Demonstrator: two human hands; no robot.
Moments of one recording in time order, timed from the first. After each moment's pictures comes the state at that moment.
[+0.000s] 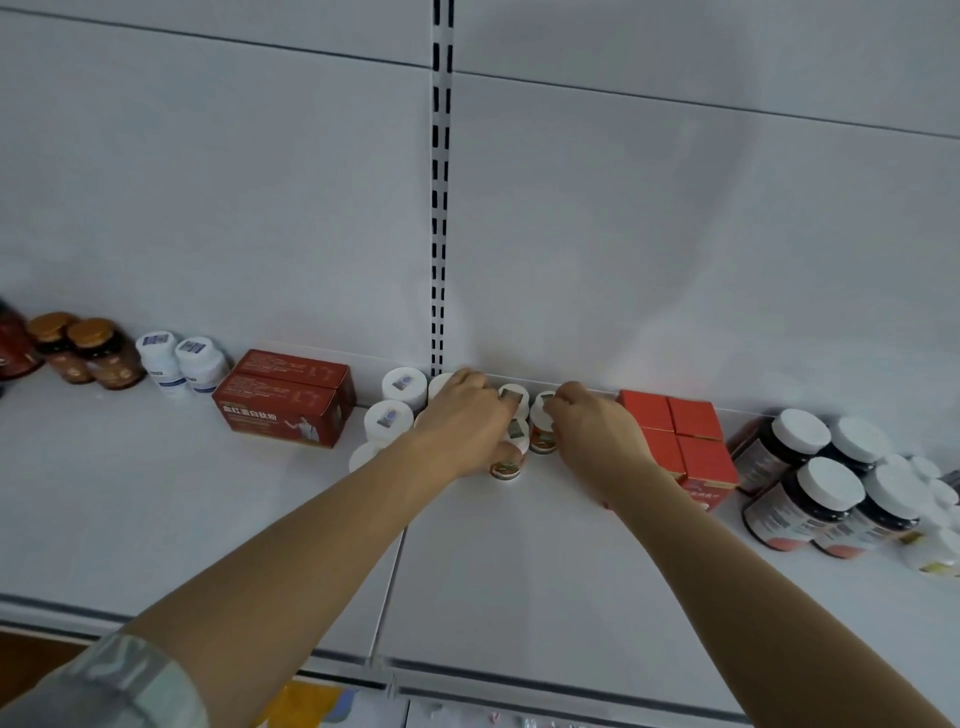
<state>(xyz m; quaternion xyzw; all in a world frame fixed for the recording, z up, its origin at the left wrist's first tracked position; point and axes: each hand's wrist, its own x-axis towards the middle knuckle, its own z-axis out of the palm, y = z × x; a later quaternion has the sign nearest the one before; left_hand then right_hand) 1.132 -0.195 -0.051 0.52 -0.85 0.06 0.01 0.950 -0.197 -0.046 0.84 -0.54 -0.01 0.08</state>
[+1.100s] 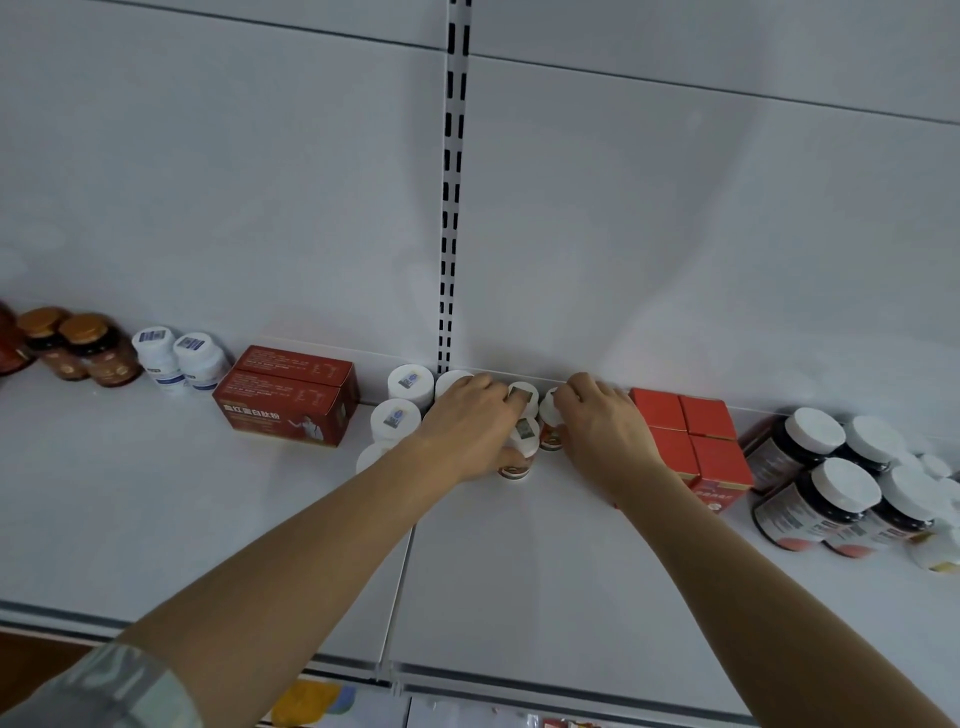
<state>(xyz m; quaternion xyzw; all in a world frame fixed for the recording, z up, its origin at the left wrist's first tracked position) 1.140 -0.193 -0.057 0.51 -0.86 0.02 0.06 0.952 -0.202 -0.055 0.84 -0.54 0.02 0.08</state>
